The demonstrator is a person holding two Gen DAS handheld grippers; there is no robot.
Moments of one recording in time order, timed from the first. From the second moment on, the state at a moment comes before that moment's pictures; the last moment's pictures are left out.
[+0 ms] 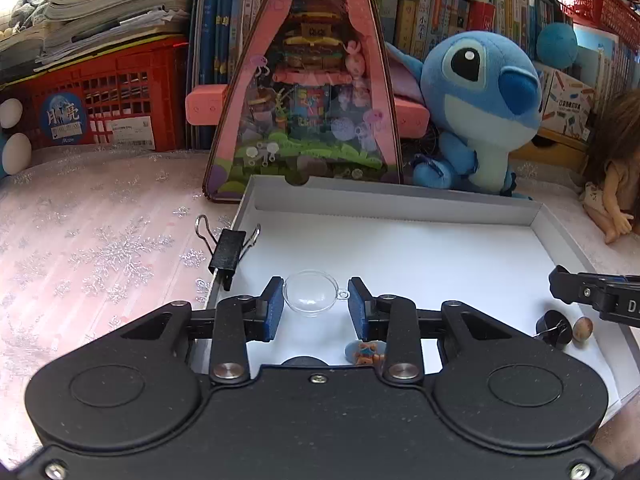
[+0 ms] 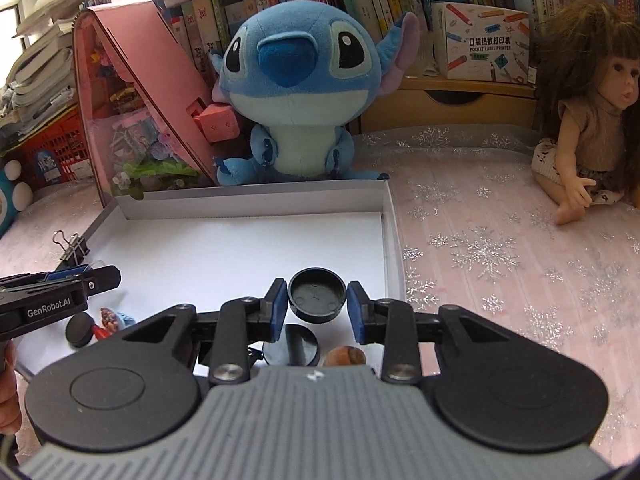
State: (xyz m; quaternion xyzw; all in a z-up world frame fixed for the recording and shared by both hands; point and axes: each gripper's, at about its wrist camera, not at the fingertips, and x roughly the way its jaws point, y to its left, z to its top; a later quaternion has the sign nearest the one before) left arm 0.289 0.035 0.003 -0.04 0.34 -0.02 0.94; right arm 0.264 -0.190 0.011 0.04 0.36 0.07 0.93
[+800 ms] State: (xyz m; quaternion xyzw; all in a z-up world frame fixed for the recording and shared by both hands) left arm 0.289 0.027 -0.002 0.00 0.34 -0.01 0.94; right arm 0.268 -0.178 -0.002 0.02 0.37 0.07 0.93
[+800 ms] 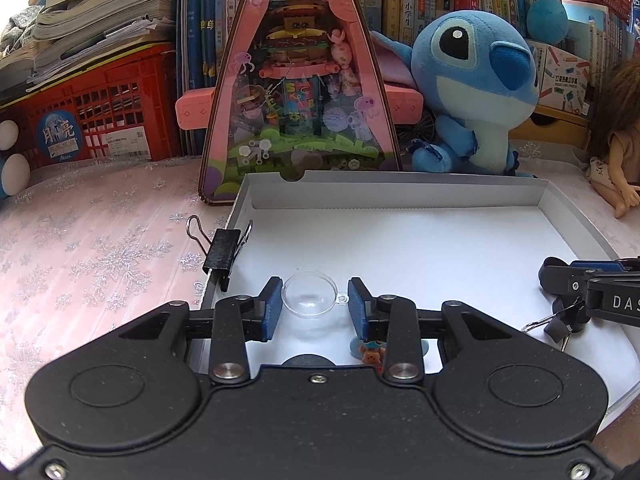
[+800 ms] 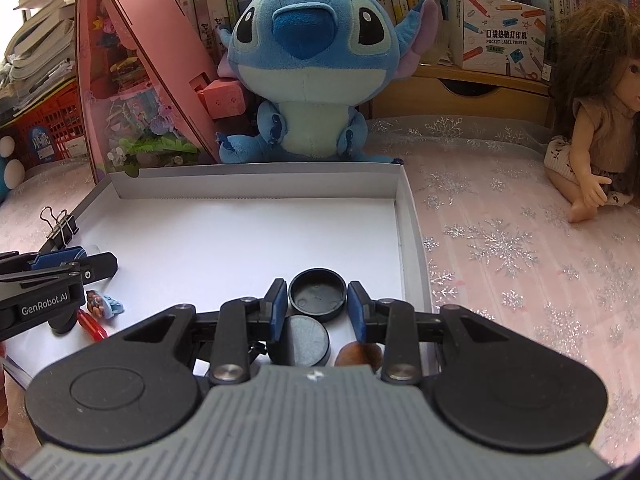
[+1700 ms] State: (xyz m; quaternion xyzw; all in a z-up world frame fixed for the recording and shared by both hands) left arm 0.218 0.014 0.030 0.00 0.31 -0.07 0.95; right arm 0.200 -0.185 0.027 0.01 0.29 0.12 0.95
